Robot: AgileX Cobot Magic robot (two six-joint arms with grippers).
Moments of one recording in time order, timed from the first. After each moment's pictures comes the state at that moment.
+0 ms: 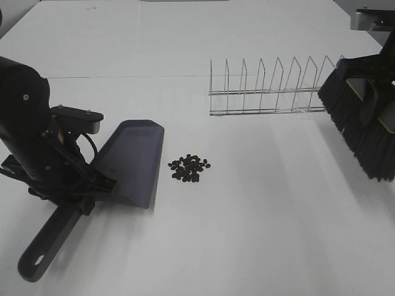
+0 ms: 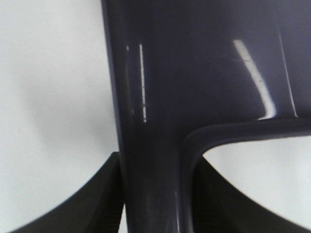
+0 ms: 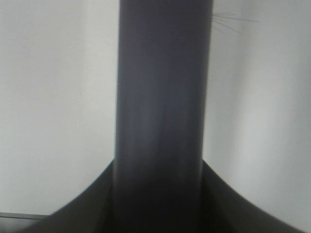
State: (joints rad) left arm -0.50 1.85 -0.94 0.01 0.67 -0.22; right arm 0.04 1.74 -1.33 0.00 1.23 0.04
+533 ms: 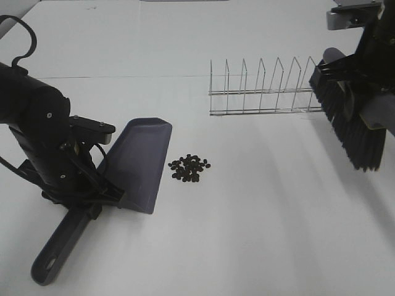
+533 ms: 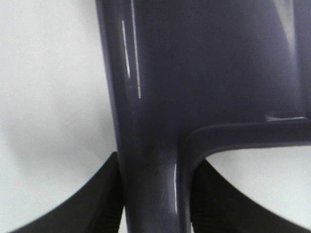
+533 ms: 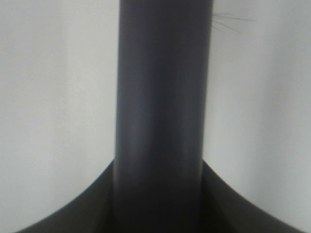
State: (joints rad) left arm -0.51 1.96 -0.97 0.06 0.61 -0.22; right arm 0.22 1.76 -1.32 -0.19 1.14 0.21
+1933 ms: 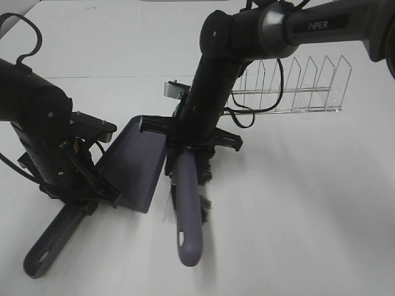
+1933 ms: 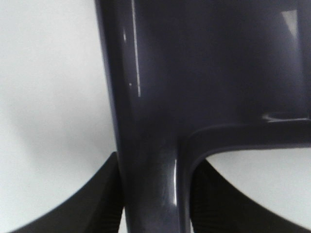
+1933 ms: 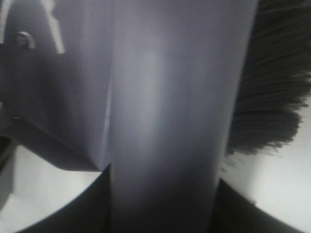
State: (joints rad) left arm -0.51 1.96 -0.99 0.14 0.62 -0.22; right arm 0.54 2.34 -1.73 0.40 1.05 0.25
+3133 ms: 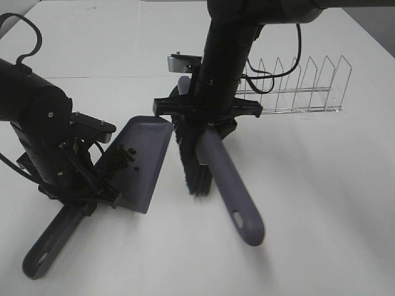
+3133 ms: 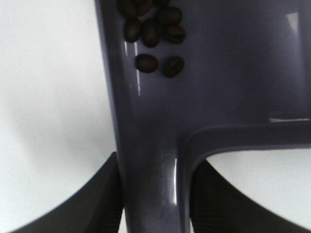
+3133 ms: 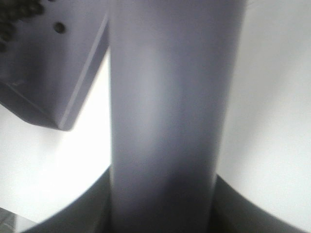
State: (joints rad) left arm -0.51 1.96 -0.99 0.14 0.63 -0.23; right arm 0.54 2.20 -1.73 0.18 1.17 0.19
